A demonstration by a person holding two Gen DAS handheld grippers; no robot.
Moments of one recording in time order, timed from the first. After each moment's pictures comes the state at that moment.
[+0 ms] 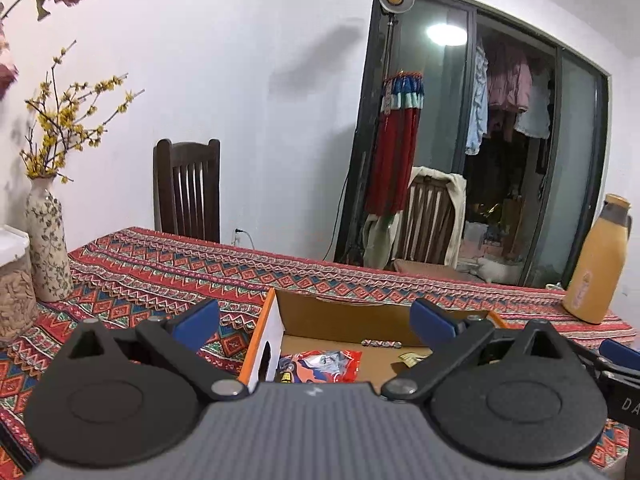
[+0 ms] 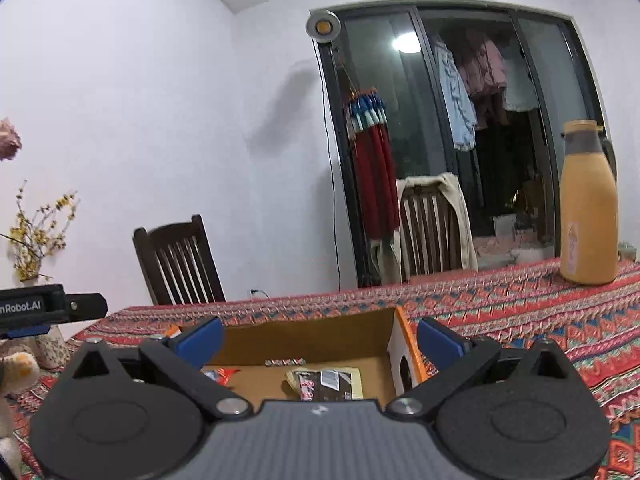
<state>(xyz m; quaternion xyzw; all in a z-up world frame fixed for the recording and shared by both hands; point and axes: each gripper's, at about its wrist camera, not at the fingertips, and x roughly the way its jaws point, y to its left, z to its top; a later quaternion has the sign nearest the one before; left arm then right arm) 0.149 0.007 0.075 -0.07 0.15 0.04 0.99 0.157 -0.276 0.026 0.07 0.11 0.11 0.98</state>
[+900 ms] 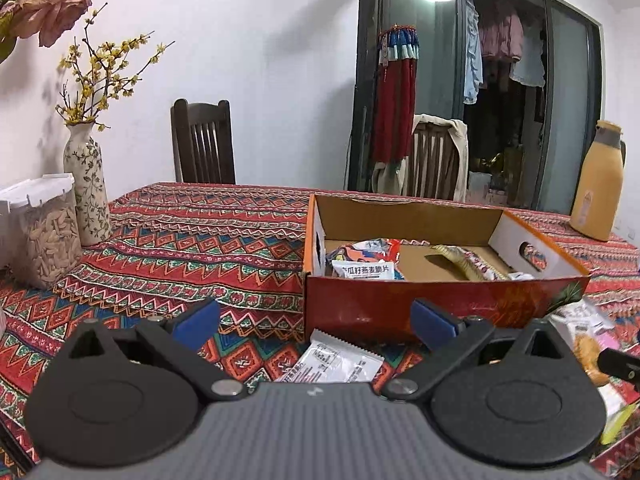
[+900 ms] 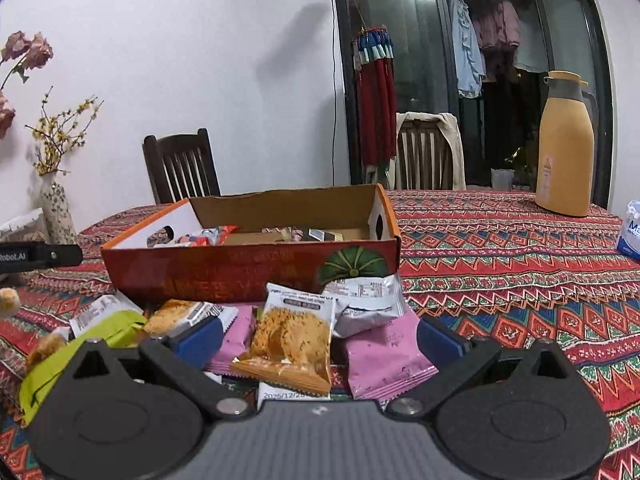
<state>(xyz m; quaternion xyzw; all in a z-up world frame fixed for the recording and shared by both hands) 0.078 0.034 0.006 -0.03 0.20 0.05 0.98 0.061 -0.290 -0.039 0.02 0.22 0.11 0.97</state>
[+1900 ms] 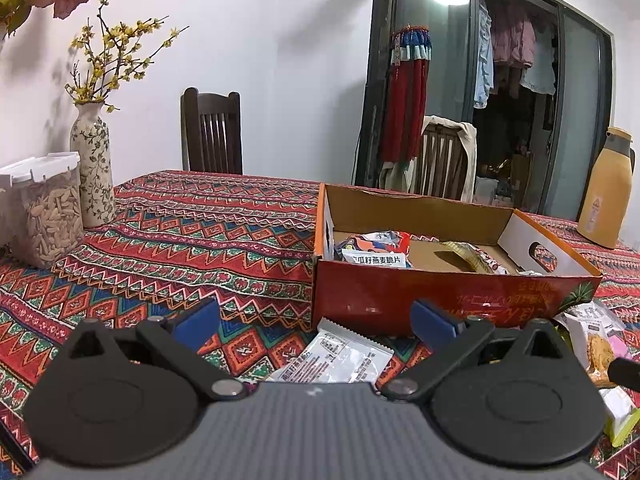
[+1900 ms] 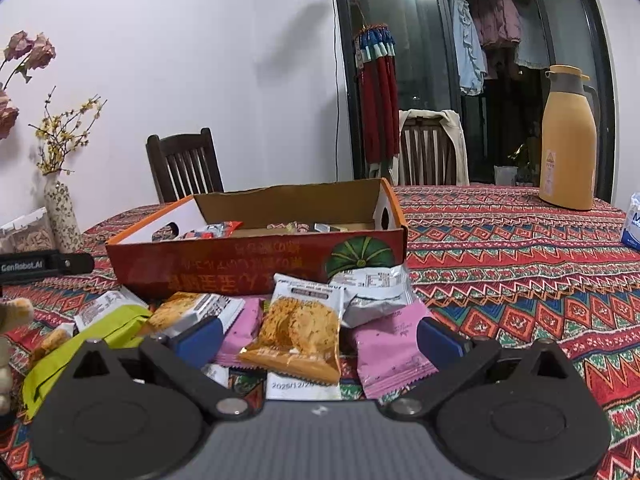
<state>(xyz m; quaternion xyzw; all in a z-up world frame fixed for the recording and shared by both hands) 0.080 0.042 -0.007 -0.05 0.21 0.05 0.98 0.059 -0.287 -0.042 0.03 0.22 0.12 0.97</state>
